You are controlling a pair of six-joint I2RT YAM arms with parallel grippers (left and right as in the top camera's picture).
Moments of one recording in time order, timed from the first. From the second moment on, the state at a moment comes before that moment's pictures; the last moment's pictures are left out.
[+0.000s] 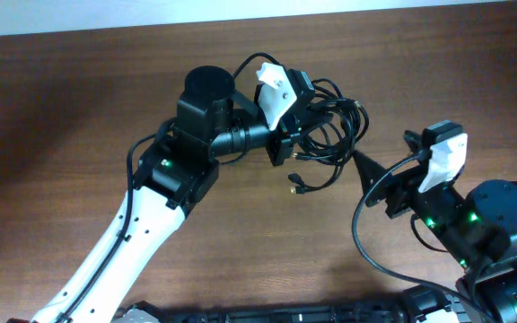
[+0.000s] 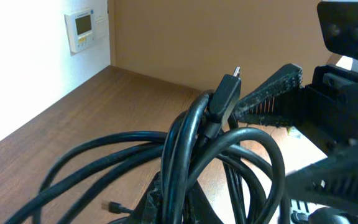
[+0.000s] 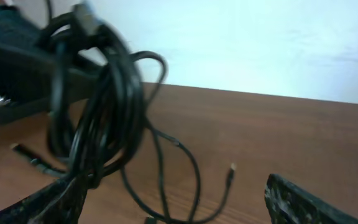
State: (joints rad) left arm -0.57 1.39 1.31 -0.17 0.74 0.05; right arm 0.24 0.63 0.93 -0.58 -0.20 0.12
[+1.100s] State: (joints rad) left arm -0.52 1.40 1.30 -0.06 1.34 0.07; right arm 0.25 0.62 0.95 -0.70 -0.10 0.02
